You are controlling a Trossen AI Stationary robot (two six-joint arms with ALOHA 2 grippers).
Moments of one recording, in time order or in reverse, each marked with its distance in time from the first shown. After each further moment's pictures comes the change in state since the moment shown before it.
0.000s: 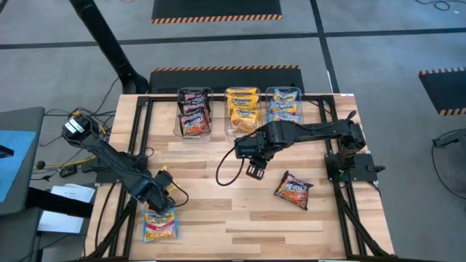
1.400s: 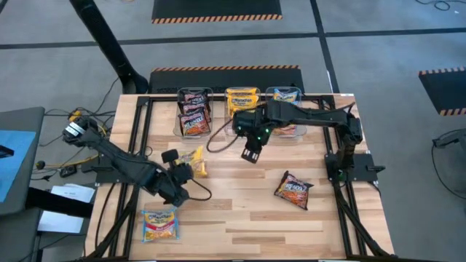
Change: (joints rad) left arm 0.162 0.008 0.363 -0.102 -0.472 0.804; right arm -0.183 0.000 0.000 0.087 -0.177 -0.137
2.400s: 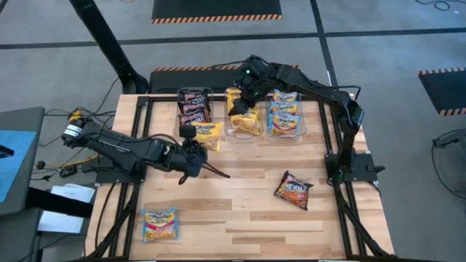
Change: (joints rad) left arm 0.287 -0.001 0.127 0.148 -0.164 0.801; right arm -0.385 0.000 0.000 0.484 -0.528 0.004
